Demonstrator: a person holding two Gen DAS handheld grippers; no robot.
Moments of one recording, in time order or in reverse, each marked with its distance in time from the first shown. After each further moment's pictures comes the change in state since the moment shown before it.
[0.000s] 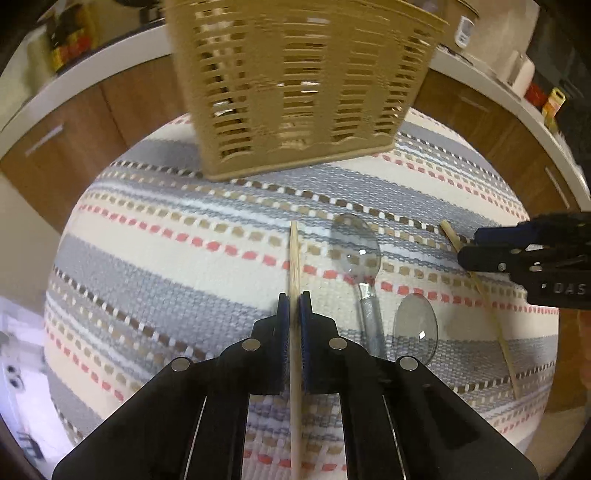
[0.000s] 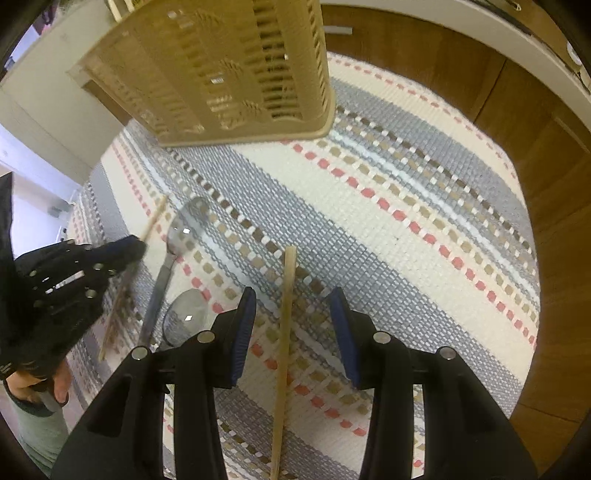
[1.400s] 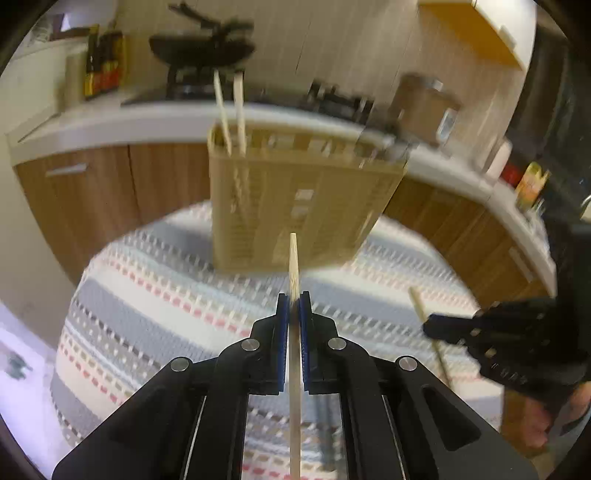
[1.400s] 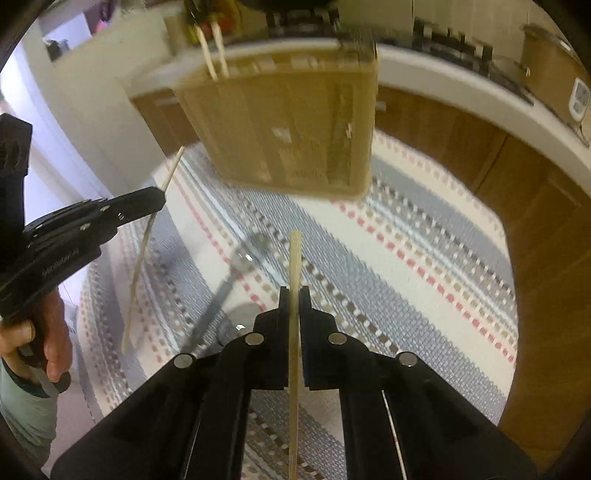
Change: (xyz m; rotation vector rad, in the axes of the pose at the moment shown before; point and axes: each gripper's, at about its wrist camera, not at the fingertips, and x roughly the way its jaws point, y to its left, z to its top) left arm -0.101 0.006 0.009 -0.106 -0.349 -0.111; right arm -0.061 0.047 -0.029 -0.138 -0.286 0.033
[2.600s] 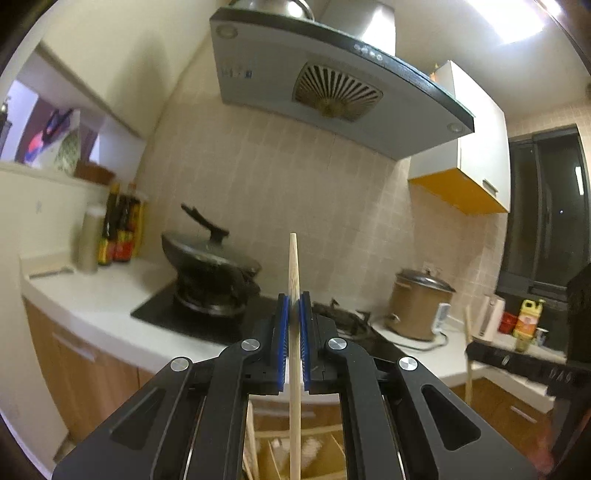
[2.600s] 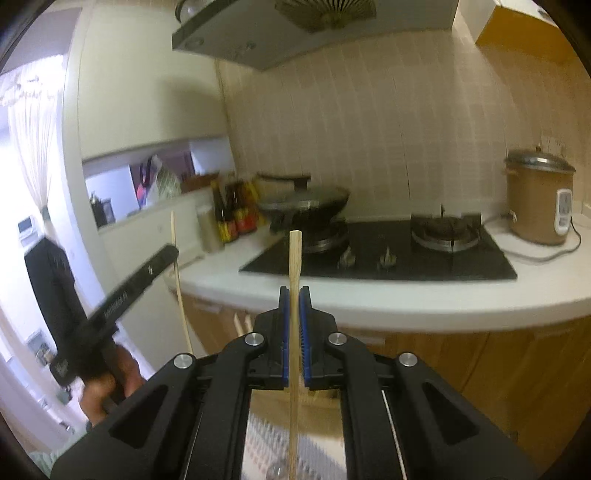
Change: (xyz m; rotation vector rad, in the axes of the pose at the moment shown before) left arm -0.063 -0.015 0.146 -0.006 -0.731 0.023; right arm -0.137 -0.038 0.134 0.045 -0.710 0.102
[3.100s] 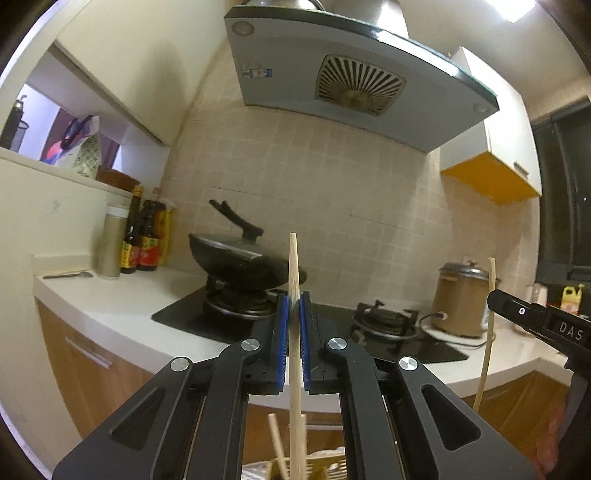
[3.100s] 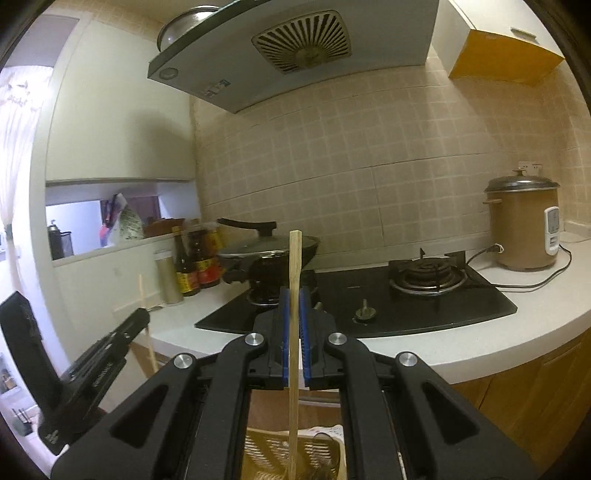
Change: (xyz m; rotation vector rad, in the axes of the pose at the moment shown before) left arm 0.050 0.028 -0.054 0.046 -0.041 0.125; right arm 0.070 -0.020 -0.029 0.001 -0.194 -0.125
